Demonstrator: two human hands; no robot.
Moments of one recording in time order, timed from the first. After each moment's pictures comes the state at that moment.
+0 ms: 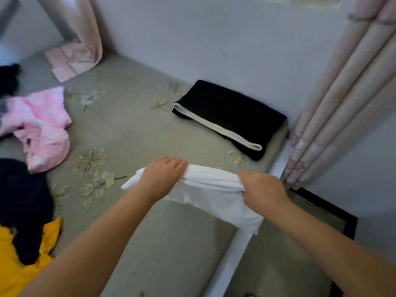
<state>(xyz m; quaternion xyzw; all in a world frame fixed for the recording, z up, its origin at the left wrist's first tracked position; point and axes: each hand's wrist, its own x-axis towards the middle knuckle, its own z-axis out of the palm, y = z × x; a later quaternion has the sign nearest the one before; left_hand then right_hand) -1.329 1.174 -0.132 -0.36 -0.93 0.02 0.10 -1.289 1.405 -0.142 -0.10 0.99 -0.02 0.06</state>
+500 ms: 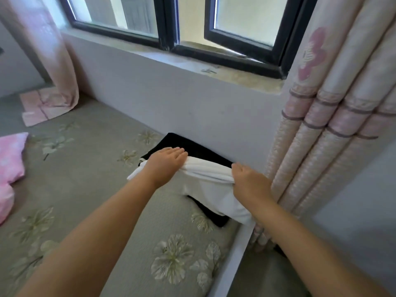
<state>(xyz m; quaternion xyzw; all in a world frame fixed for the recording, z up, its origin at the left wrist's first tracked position) -1.525 1.316 -0.070 -0.36 -0.92 0.03 0.17 -1.459 1.526 -0.076 -0.06 0.99 0.01 -0.15</state>
